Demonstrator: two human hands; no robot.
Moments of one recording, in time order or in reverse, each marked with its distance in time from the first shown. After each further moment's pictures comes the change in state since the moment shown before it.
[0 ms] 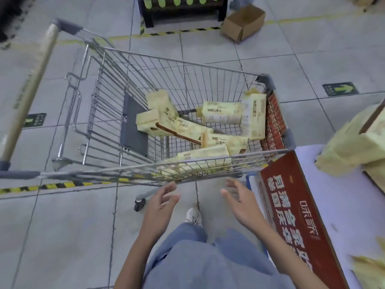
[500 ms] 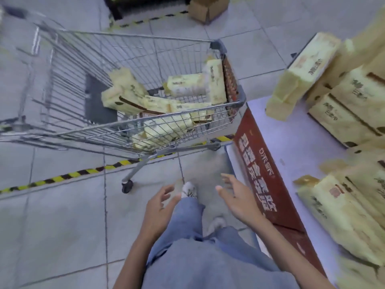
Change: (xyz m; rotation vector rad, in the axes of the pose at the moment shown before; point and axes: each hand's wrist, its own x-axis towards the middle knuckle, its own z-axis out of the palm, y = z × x) left_hand -0.140 -0.039 0.102 0.129 -0.117 -0.064; right_hand -0.144 0.115 -0.049 -0.017 0.025 0.082
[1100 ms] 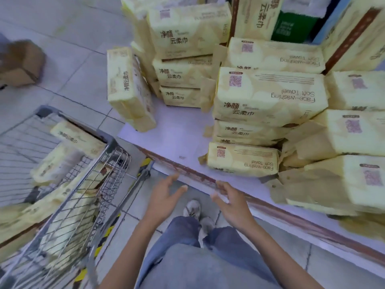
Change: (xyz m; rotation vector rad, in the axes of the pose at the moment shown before) left_hand 0.063 0.124 0.200 0.646 -0.762 0.507; right_hand -0.071 0.107 -0.062 0.516 0.667 0.434
